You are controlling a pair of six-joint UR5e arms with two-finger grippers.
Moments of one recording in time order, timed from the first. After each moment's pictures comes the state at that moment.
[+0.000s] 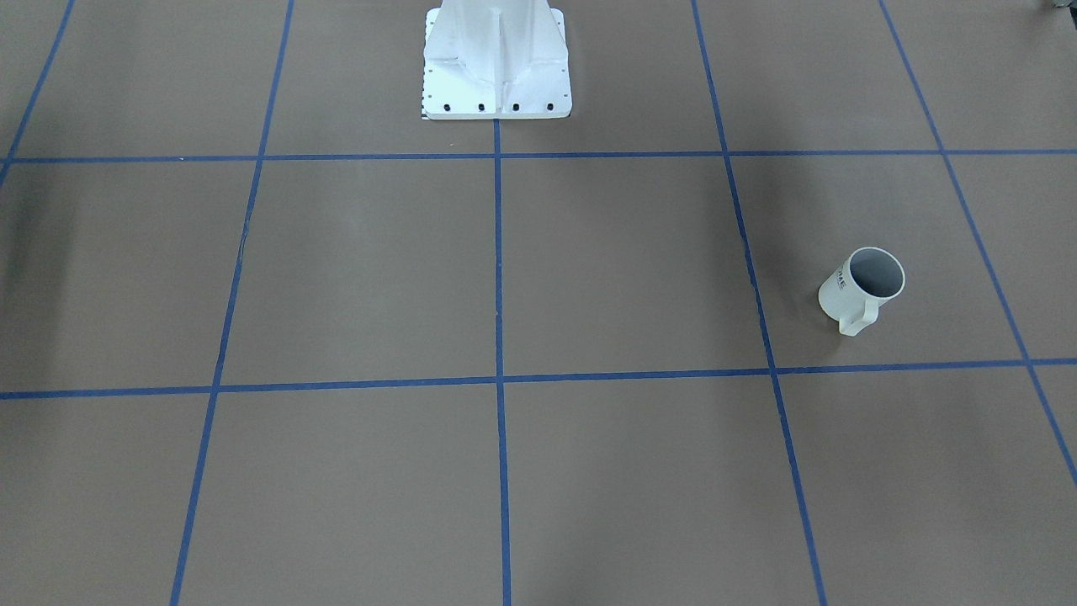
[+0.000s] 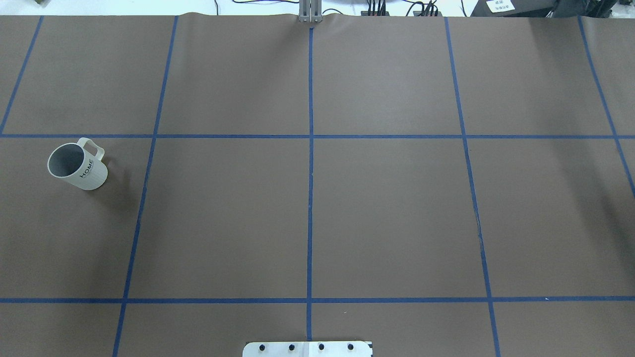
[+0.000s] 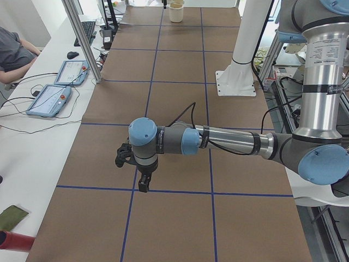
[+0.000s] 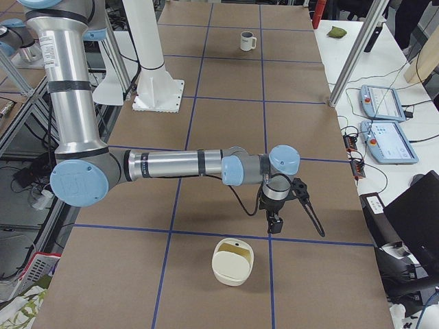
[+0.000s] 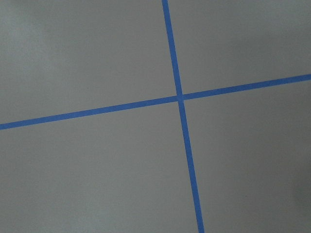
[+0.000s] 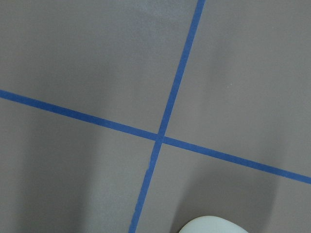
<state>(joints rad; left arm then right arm) -1.61 -1.56 -1.71 -1.49 -2.32 0.16 1.47 -1.45 1.53 -1.56 2.21 -0.14</state>
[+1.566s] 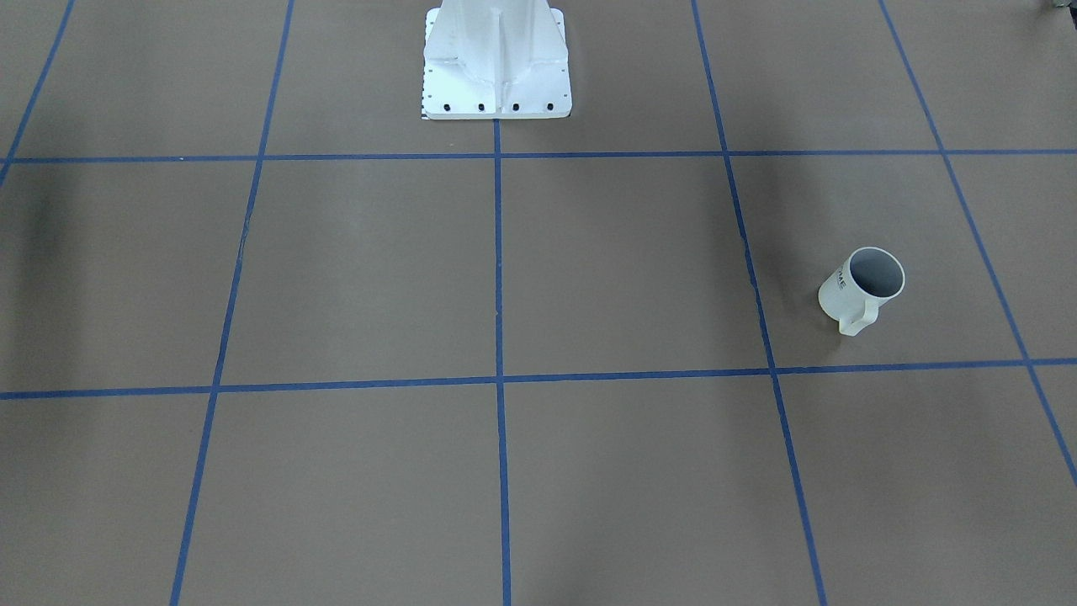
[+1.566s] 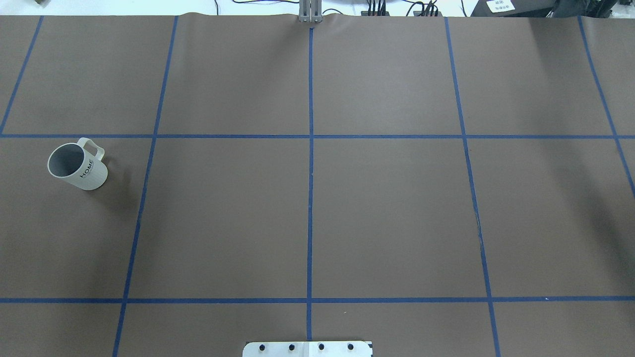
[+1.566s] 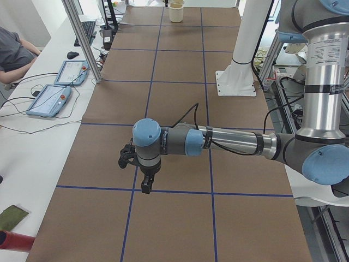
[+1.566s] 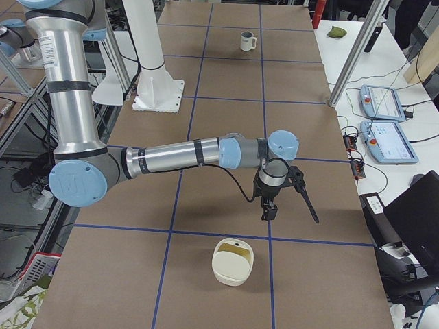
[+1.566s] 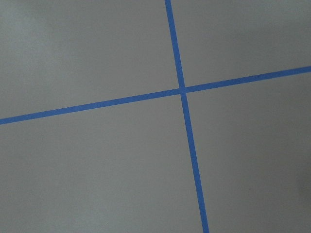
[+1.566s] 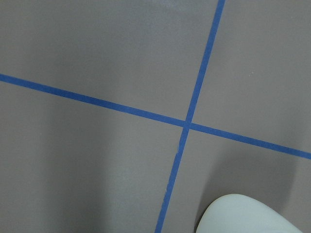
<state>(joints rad) -1.61 -1.53 -1.72 -1.50 -2.31 0.17 1.47 -1.45 1.65 -1.74 2.24 -0.15</state>
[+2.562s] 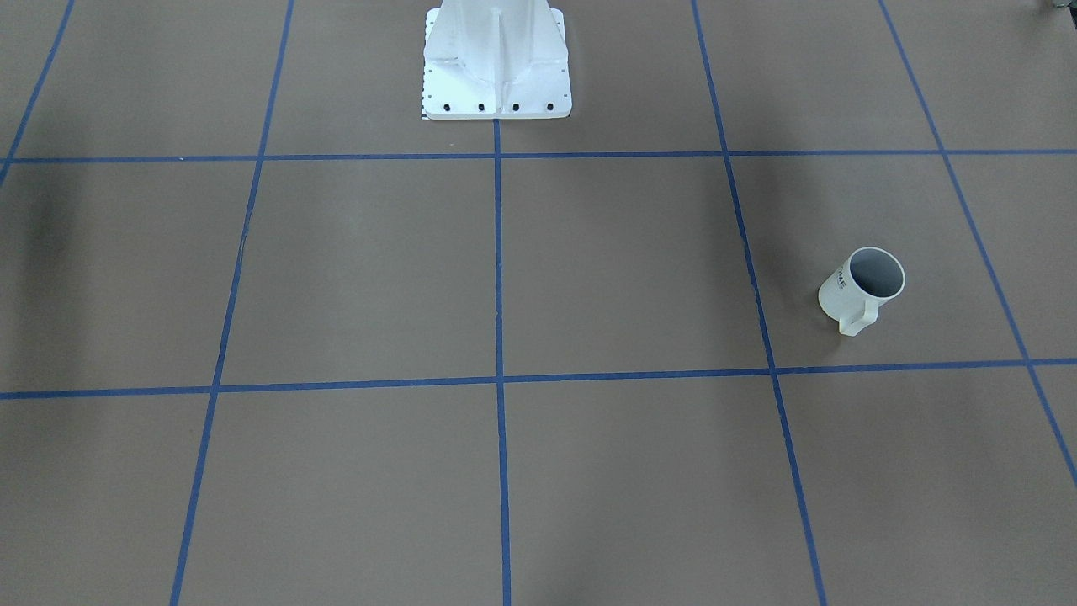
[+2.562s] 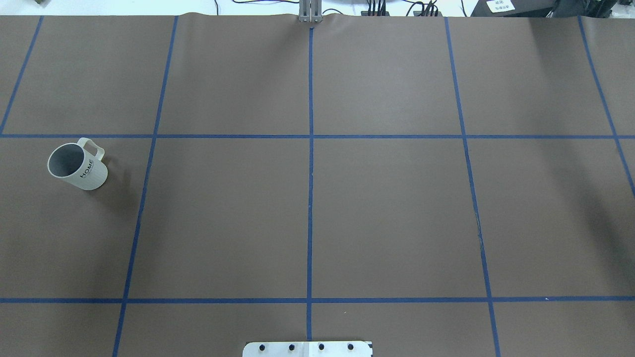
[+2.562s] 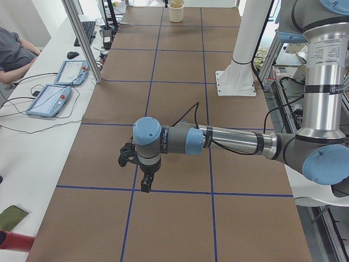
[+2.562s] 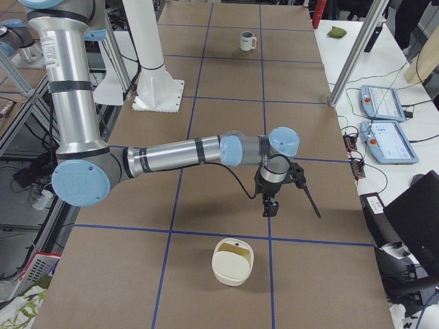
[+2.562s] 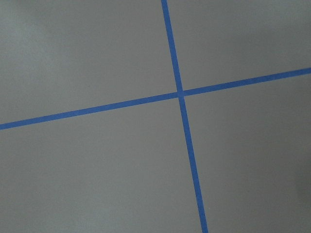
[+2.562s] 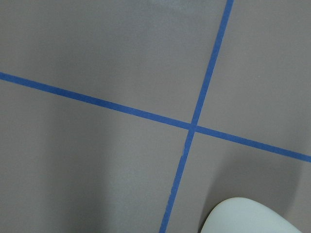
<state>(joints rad) -1.61 -1.53 -1.74 -1.50 -2.30 0.17 1.45 -1.45 1.65 -1.74 2.24 -0.15</state>
